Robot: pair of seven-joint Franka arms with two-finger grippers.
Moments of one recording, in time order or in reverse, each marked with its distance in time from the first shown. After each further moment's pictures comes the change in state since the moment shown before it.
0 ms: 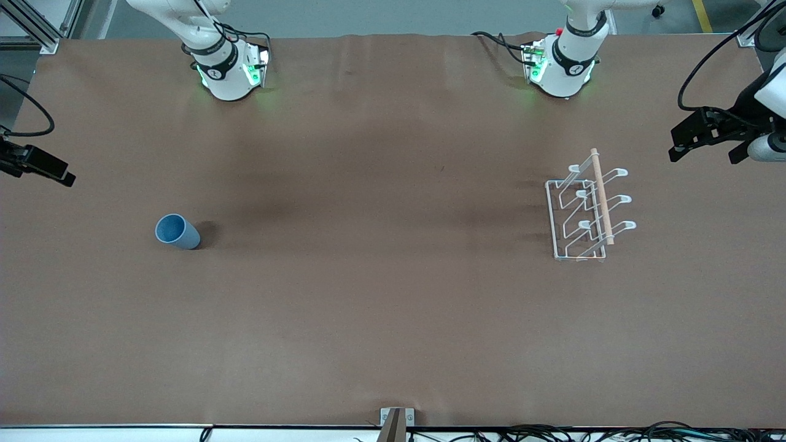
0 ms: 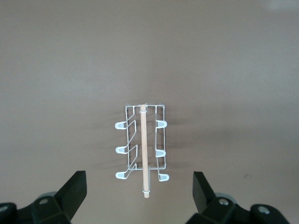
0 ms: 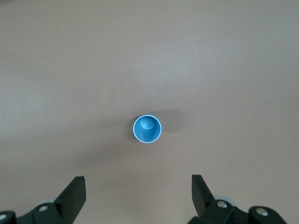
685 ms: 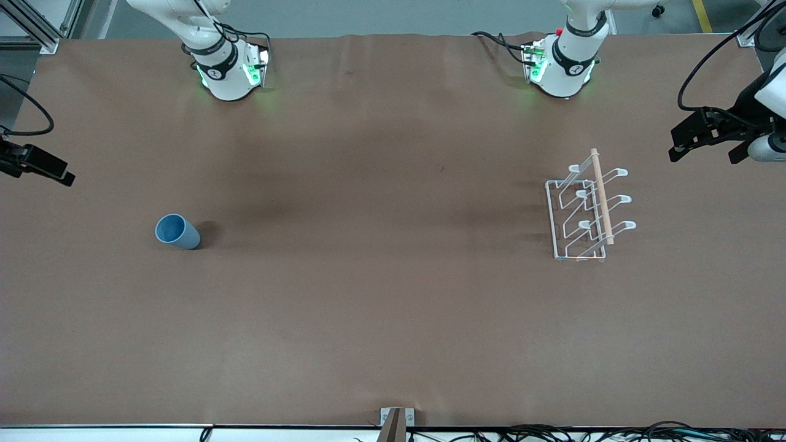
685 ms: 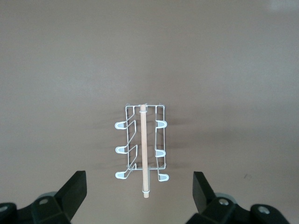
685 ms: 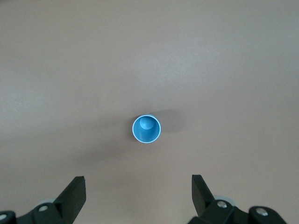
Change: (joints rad) left arm 0.000 0.000 0.000 0.000 0.000 0.000 -0.004; right arm -0.001 0.000 -0.003 -0.001 0.000 0.000 -0.026
